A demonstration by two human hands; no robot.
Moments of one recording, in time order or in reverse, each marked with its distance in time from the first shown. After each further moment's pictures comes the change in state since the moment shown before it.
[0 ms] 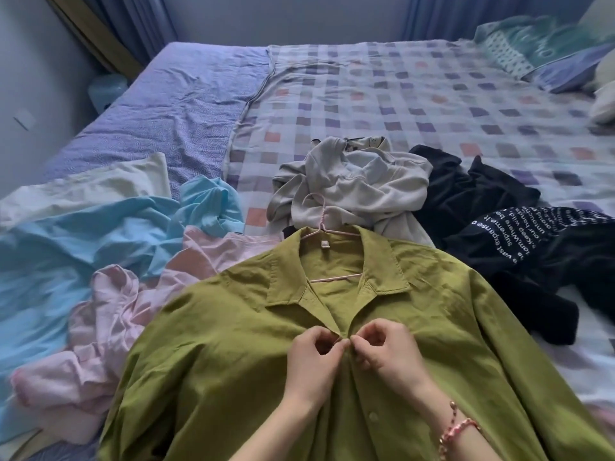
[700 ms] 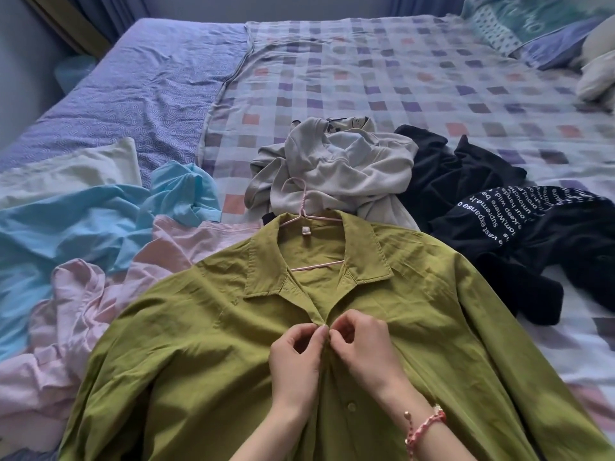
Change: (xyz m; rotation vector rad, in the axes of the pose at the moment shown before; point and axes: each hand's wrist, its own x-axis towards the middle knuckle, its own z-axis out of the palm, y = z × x) left_hand -0.006 -0.005 0.021 -0.320 0.134 -0.125; right_hand 0.002 0.007 0.009 -0.262 0.083 -0.139
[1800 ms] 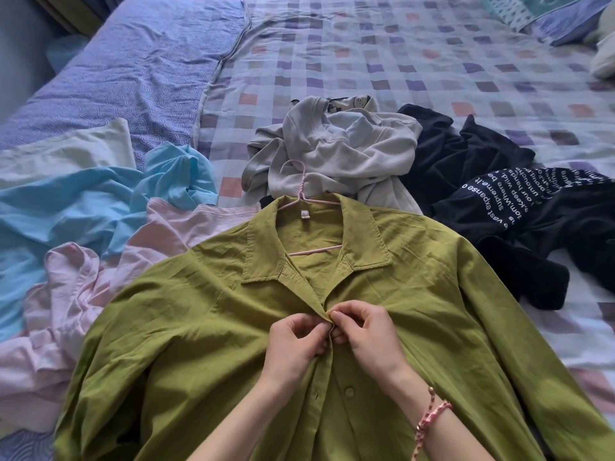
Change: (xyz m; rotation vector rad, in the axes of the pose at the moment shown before) left_hand 0.011 -0.012 -0.008 0.075 -0.240 -0.061; right_hand -0.007 0.008 0.005 0.467 -0.032 0.166
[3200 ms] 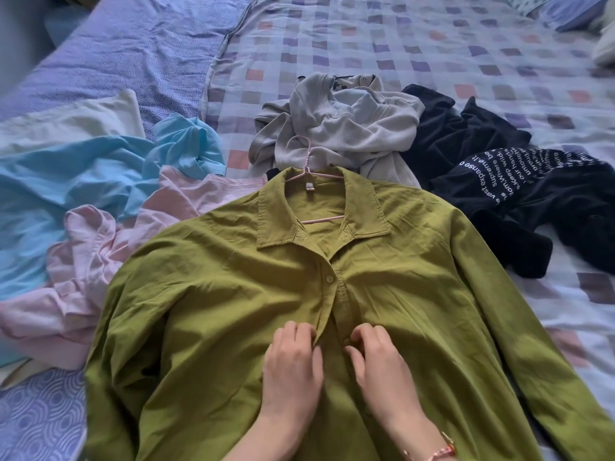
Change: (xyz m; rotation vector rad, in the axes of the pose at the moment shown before) left_hand -0.073 -0.050 -0.002 0.951 0.241 0.469; right_hand -0.085 0.042 -0.001 -0.775 0.034 -0.109
